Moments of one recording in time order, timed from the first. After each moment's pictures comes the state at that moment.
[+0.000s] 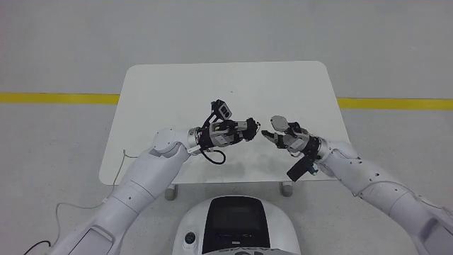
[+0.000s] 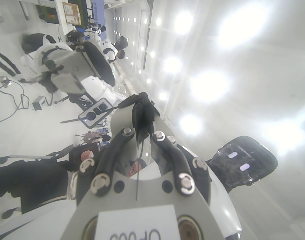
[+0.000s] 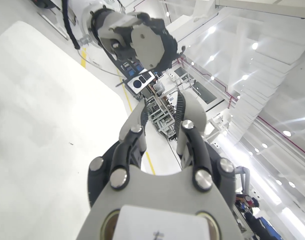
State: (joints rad) left arm 1.11 -1.24 -0.89 -1.28 -0.92 -0.20 -1.10; right arm -0.98 -0.87 0.45 -1.18 -1.57 0.34 -1.21
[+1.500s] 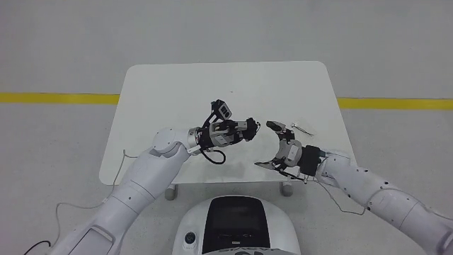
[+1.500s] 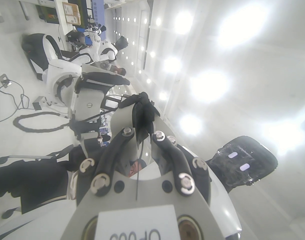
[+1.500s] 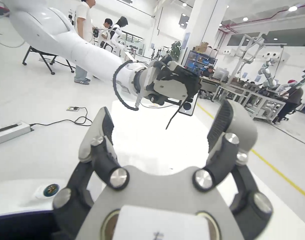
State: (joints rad) left arm 1.11 -1.24 -0.89 -1.28 -0.92 -0.20 -1.10; right arm -1.03 -0.79 0.43 -1.41 -1.29 -0.34 -1.06
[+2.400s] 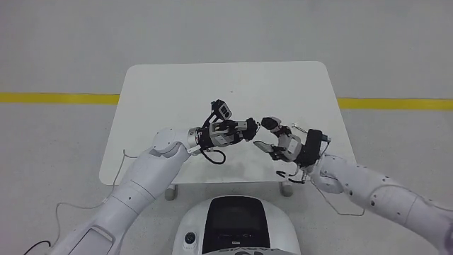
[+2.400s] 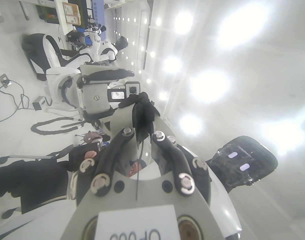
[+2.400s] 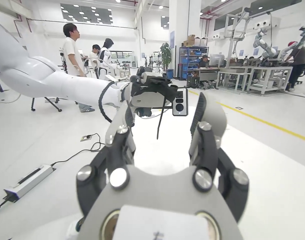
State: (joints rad) left arm 1.11 -1.24 -0.89 -1.28 -0.92 -0.20 -1.10; right arm -0.88 -0.75 0.17 -1.47 -0.85 -0.34 -0.99
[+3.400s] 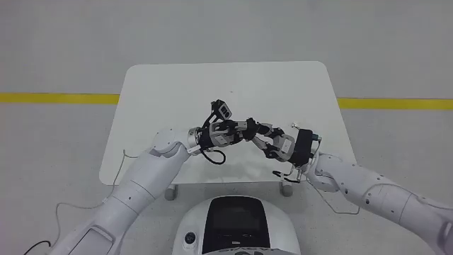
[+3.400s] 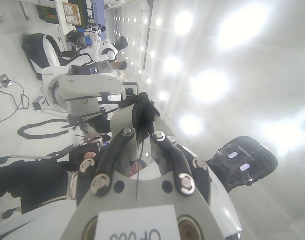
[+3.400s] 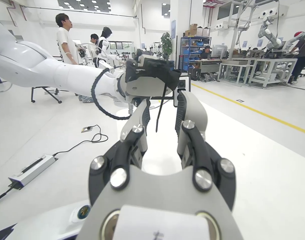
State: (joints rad) left arm 1.11 -1.24 -0.89 -1.28 -0.92 -0.20 -1.10; right arm -0.88 -0.78 0.17 -1.43 -0.88 -0.34 -0.94
